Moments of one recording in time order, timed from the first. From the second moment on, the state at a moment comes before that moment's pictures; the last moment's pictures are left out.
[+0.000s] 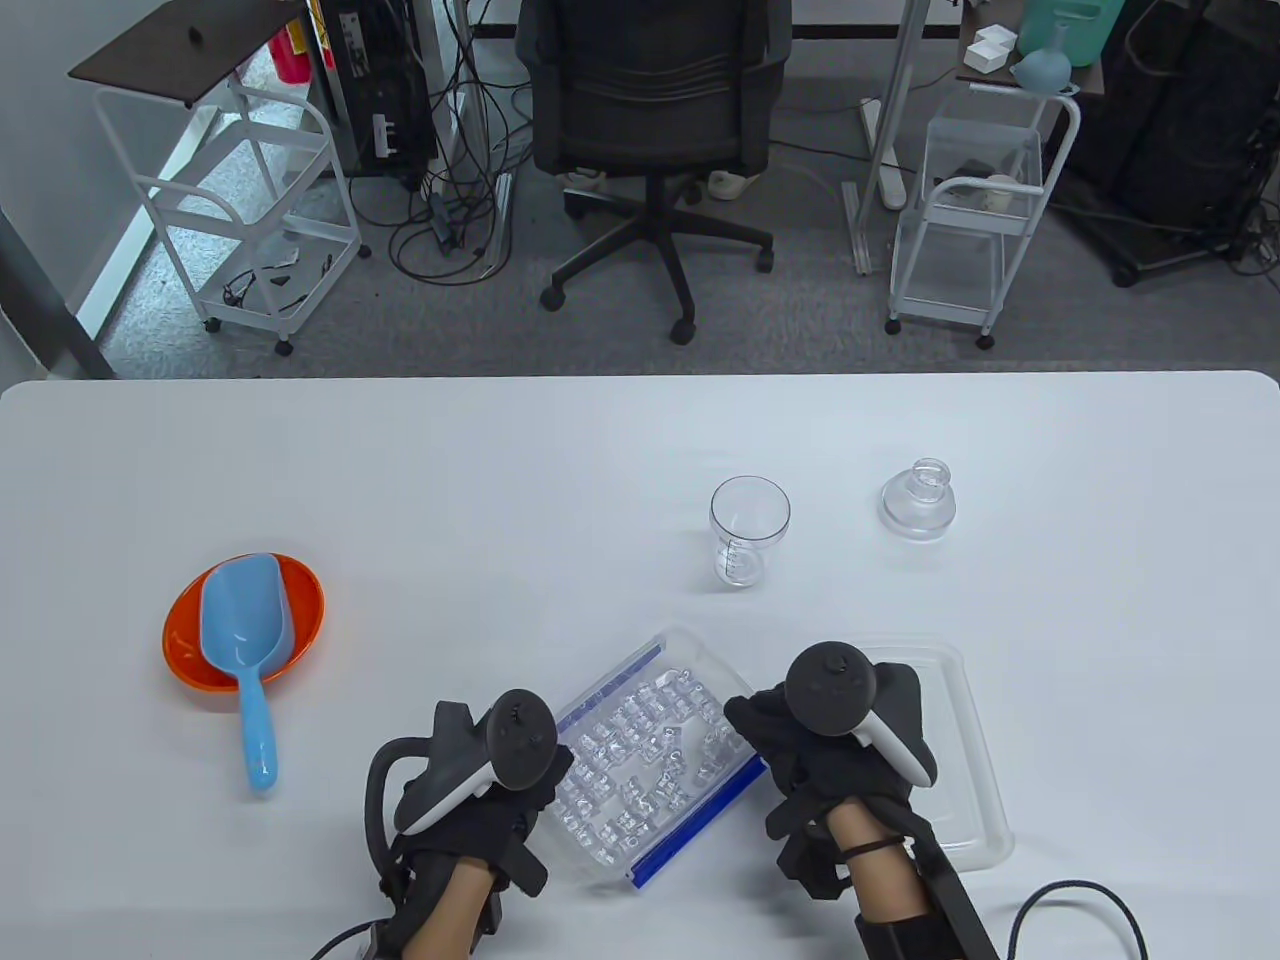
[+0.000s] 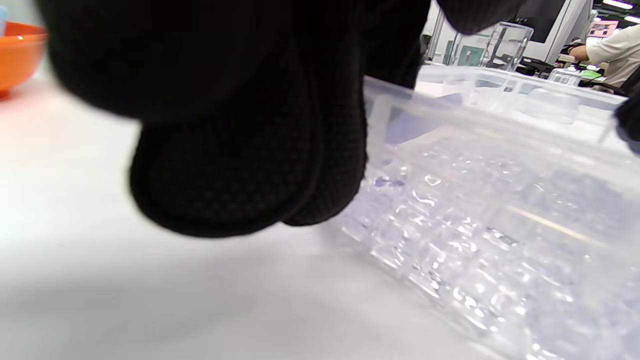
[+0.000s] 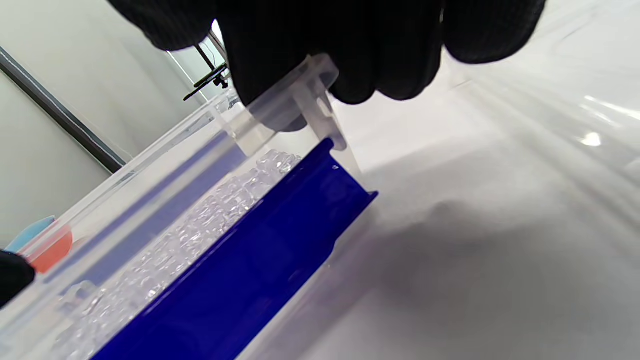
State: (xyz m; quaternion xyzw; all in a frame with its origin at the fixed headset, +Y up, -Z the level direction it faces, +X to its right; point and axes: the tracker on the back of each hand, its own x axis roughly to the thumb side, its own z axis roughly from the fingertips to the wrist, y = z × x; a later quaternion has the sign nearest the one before) left_hand -0.156 -0.694 -0.255 -0.16 -0.06 0.06 0.98; right_hand 0.137 -0.702 -0.287 0.07 0.15 0.95 0.27
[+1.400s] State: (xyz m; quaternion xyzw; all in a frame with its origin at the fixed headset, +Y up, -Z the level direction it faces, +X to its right) left_hand -0.165 -0.713 -0.268 -0.13 -0.01 0.07 0.99; right_hand 0.114 -0.701 -0.273 0.16 0.30 0.91 0.25
